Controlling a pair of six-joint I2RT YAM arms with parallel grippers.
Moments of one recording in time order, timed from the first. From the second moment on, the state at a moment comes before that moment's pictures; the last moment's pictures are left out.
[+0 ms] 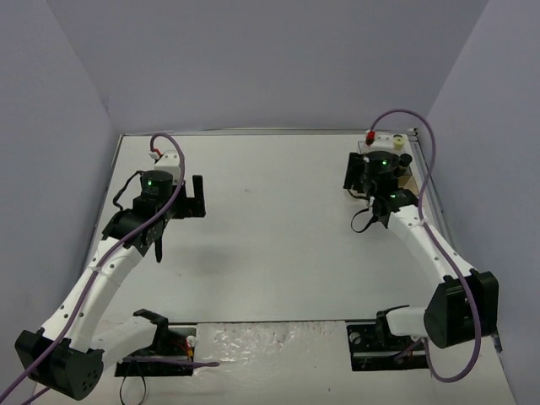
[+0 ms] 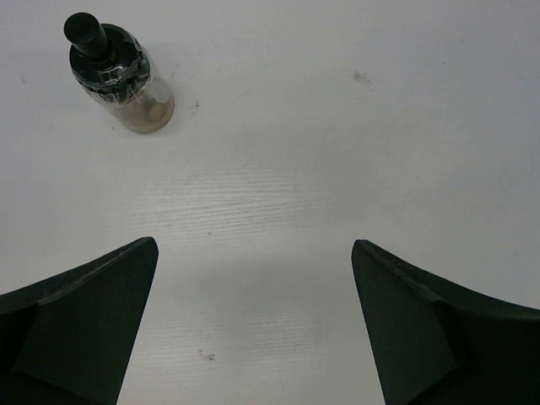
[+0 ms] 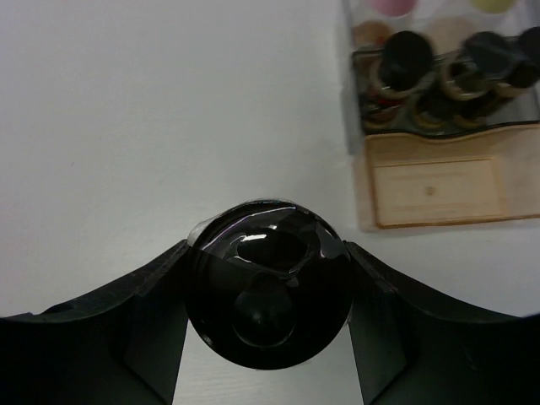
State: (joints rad) left arm -0.35 1.03 1.05 -0.61 -0.17 -0.22; right arm 0.25 1.31 0.98 -0.20 0.26 0.17
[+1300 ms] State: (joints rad) left arm -0.34 1.03 1.05 -0.61 -0.18 -0.22; right arm -0.22 1.76 1.13 0.03 0.26 0.18
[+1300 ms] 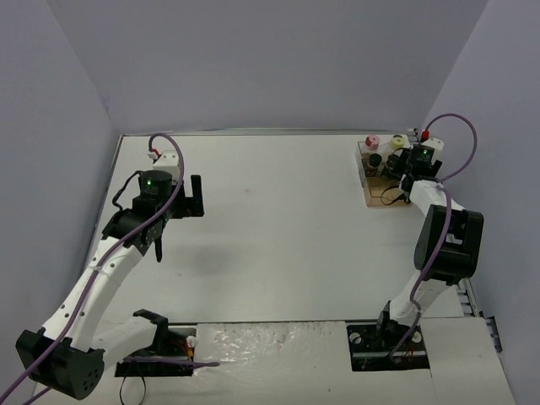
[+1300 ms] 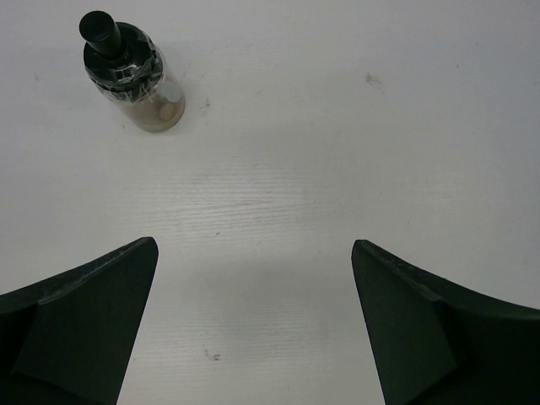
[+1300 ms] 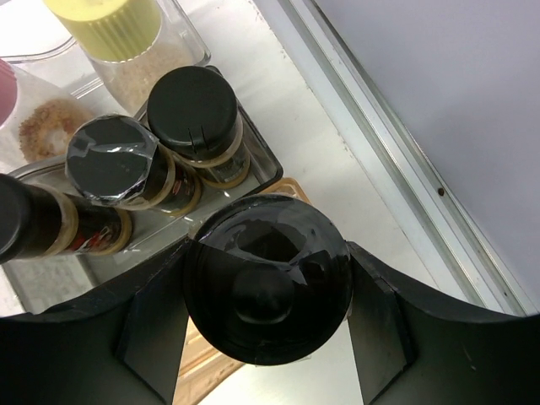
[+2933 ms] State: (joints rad) left arm 0.02 1.90 1.56 -0.63 -0.19 -0.35; right arm -0.17 1.07 0.96 -0.14 -0.11 0.31
